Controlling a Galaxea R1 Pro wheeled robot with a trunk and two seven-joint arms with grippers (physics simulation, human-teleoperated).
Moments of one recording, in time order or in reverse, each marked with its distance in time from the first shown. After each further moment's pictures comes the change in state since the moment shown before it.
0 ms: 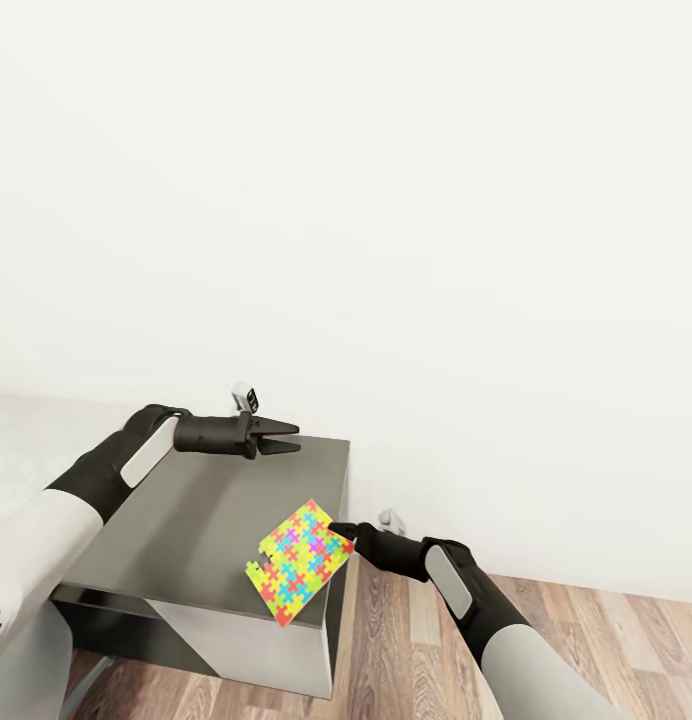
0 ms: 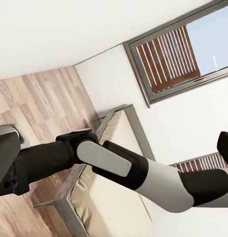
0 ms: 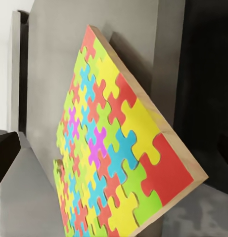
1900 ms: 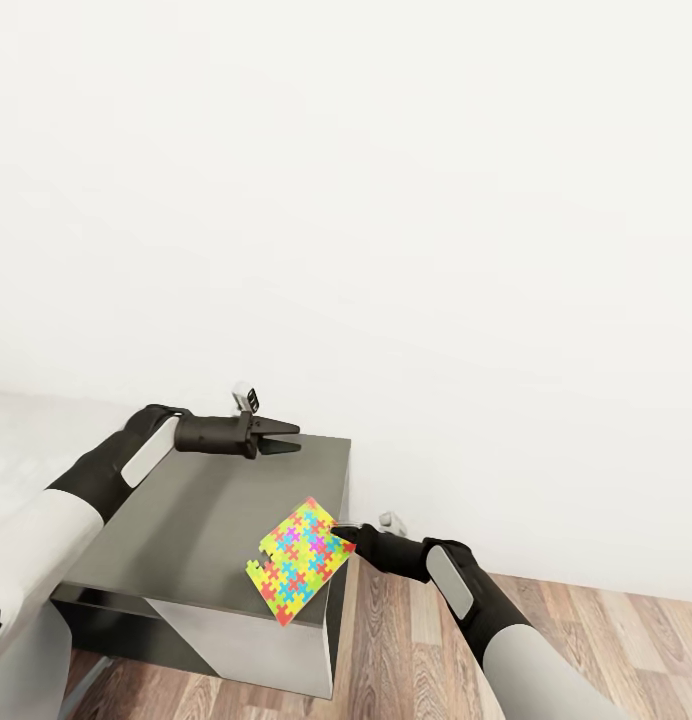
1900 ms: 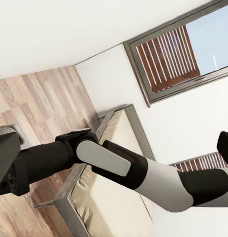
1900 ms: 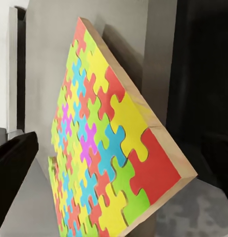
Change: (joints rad) left arm 0.000 -0.002 0.000 0.000 0.000 0.000 0.000; right arm 0.000 -0.004 0.002 0.001 0.001 0.015 0.007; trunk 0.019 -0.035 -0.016
